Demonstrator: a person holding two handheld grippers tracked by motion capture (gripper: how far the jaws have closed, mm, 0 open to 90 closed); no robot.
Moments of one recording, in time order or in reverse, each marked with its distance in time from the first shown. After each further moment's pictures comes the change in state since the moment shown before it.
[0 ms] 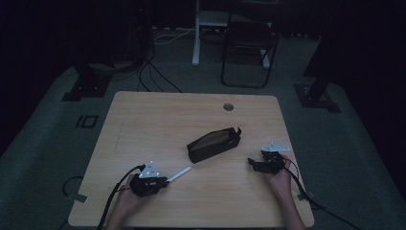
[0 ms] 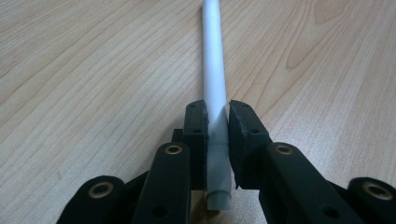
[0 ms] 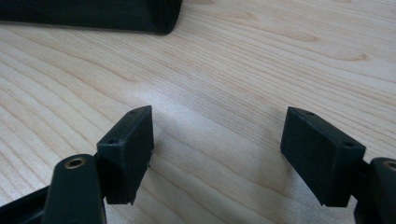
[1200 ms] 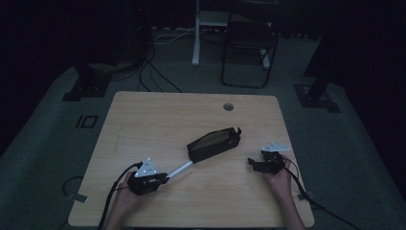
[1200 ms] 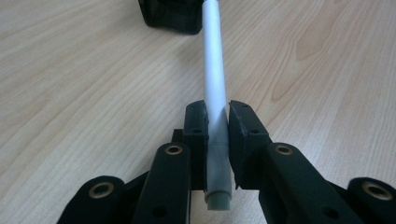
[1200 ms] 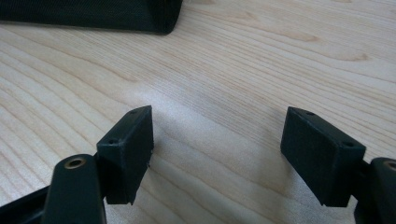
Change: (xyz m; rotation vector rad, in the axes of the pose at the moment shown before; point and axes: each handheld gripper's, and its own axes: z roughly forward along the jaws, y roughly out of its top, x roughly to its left) left arm -0.004 0.013 -0.019 -0.093 0.014 0.015; right arm 0.000 0.000 0.000 0.000 0.001 0.000
